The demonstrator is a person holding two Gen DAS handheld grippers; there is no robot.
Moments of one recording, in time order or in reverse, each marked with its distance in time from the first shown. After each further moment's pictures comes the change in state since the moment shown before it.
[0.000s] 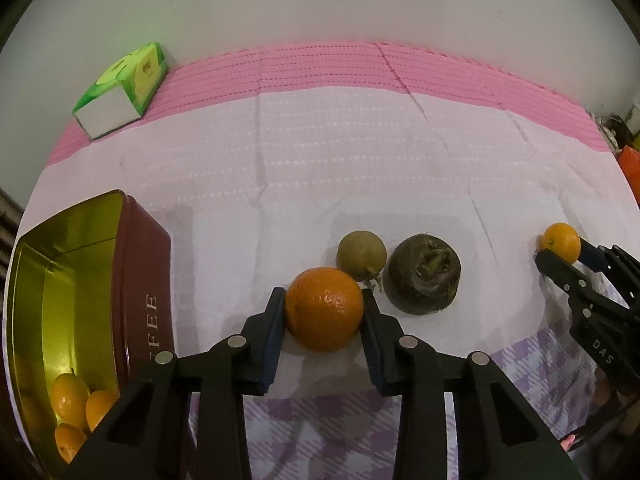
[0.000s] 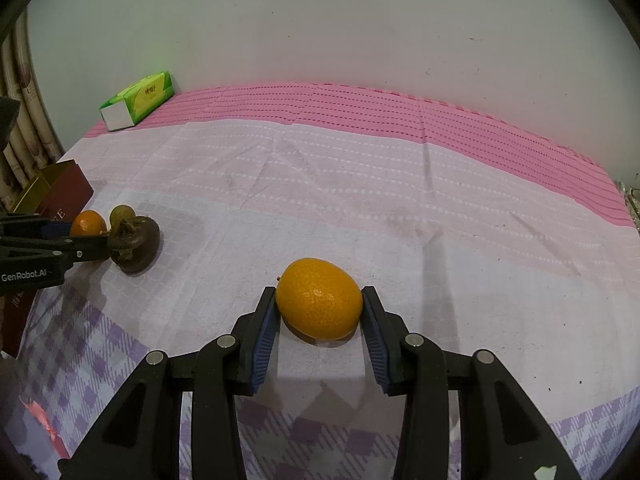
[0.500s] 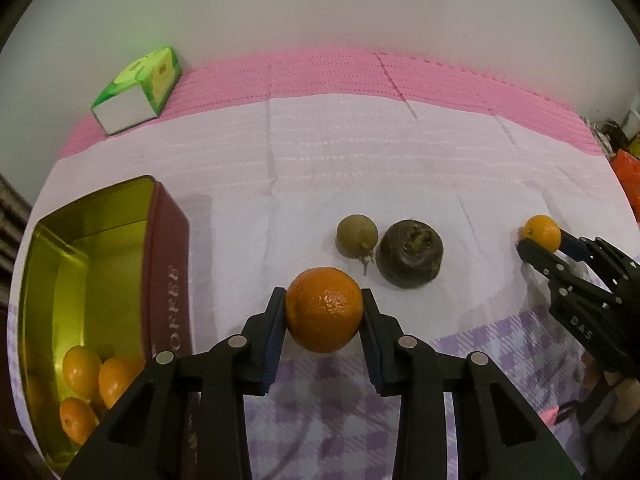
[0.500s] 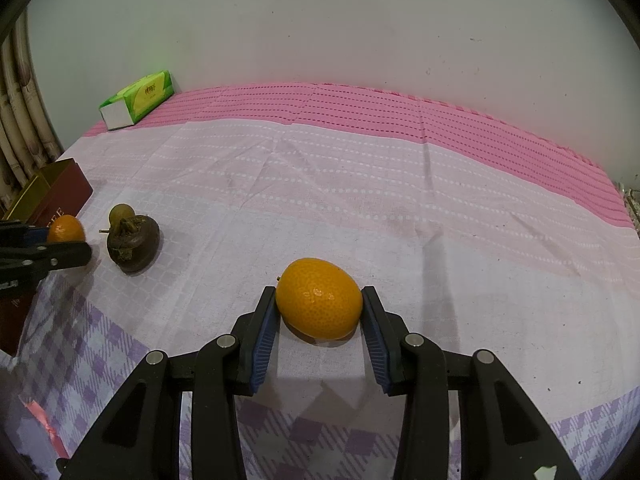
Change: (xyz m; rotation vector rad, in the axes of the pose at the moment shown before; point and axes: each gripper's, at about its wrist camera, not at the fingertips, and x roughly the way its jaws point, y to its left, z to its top) left arm -0.028 0.003 -0.015 -0.015 -0.027 0.008; right arm 0.000 0.001 -0.001 -0.002 0.000 -0.005
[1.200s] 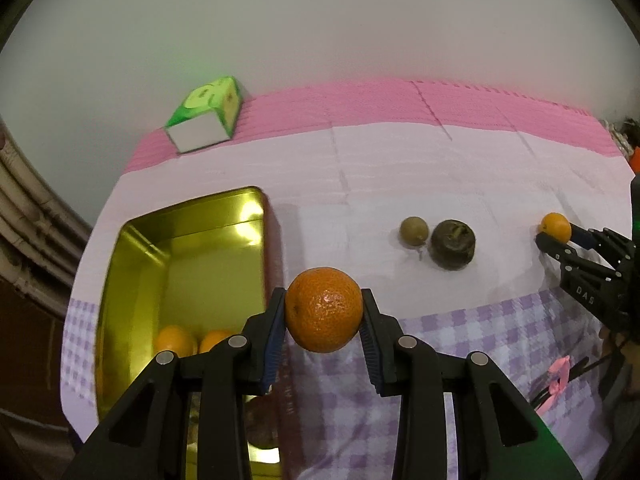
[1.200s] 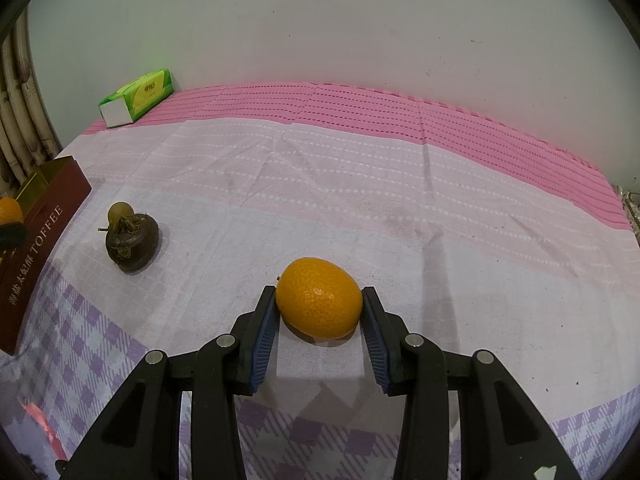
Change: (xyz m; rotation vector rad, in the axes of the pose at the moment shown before) left arm -0.061 0.026 -0.021 0.008 -0.080 0.160; right arm 0.001 0.000 0.000 -0.002 0.000 -0.003
